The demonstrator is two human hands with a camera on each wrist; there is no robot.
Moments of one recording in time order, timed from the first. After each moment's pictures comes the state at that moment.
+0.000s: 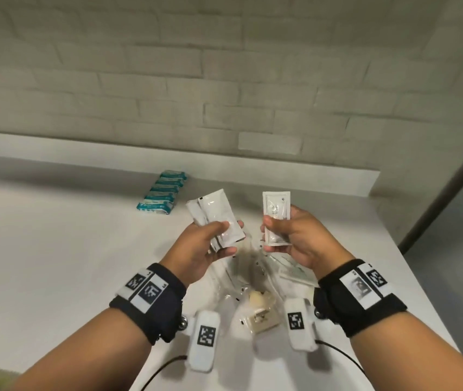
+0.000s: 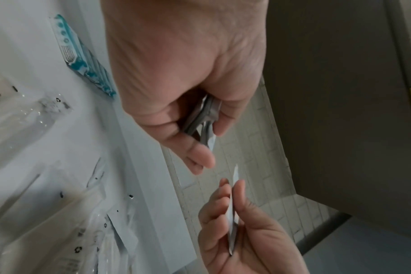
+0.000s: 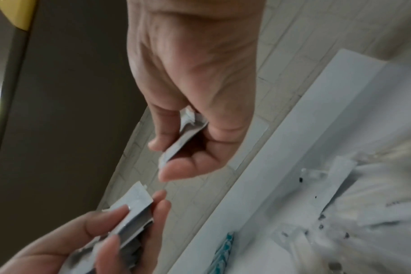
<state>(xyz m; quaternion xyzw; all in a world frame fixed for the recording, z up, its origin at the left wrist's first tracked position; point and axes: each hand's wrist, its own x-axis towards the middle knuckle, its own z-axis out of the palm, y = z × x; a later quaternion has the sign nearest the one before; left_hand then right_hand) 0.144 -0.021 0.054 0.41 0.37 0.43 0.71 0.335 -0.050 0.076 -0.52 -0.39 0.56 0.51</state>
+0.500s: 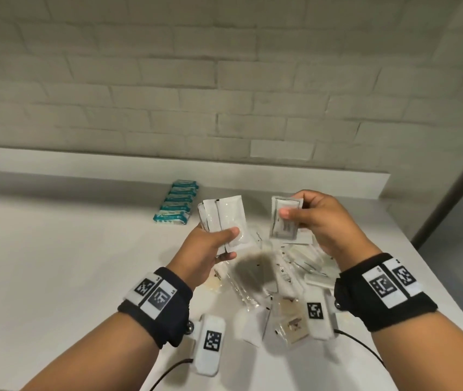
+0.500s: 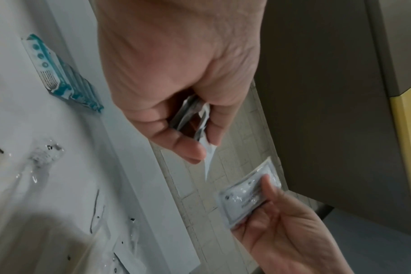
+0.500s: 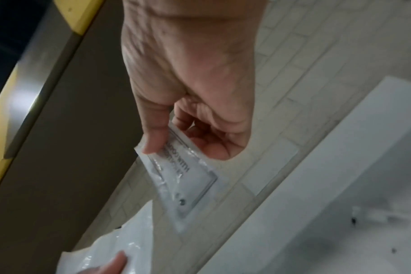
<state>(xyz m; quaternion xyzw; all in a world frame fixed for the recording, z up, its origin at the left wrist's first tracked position) 0.091 0.004 0.057 0.45 0.38 0.42 0.69 0.301 -0.039 0.111 -0.54 -0.48 0.42 0.55</state>
